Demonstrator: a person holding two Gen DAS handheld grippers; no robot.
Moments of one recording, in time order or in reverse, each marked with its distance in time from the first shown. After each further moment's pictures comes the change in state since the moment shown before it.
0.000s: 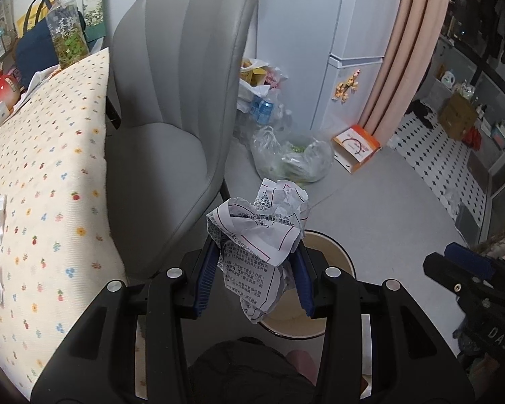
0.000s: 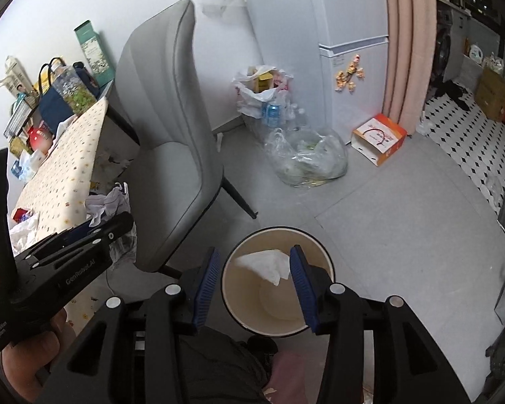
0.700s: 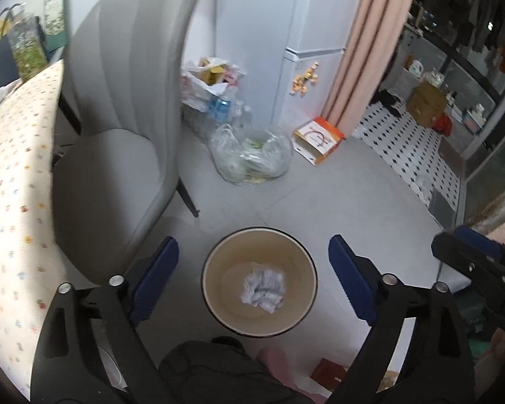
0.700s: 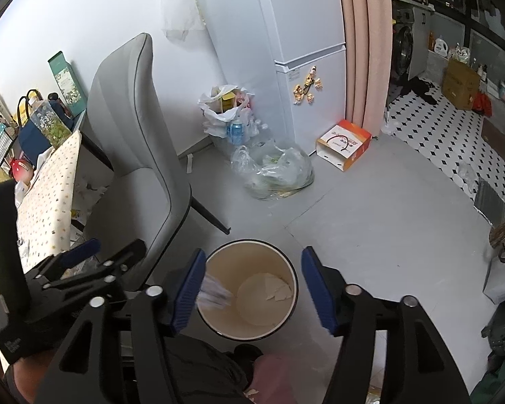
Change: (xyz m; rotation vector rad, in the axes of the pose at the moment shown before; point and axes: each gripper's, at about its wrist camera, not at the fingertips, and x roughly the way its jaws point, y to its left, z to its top) left arm -0.006 -0.042 0.004 0.046 0.007 -0.119; right arm -0.043 -0.045 0.003 0.086 -0.072 -0.088
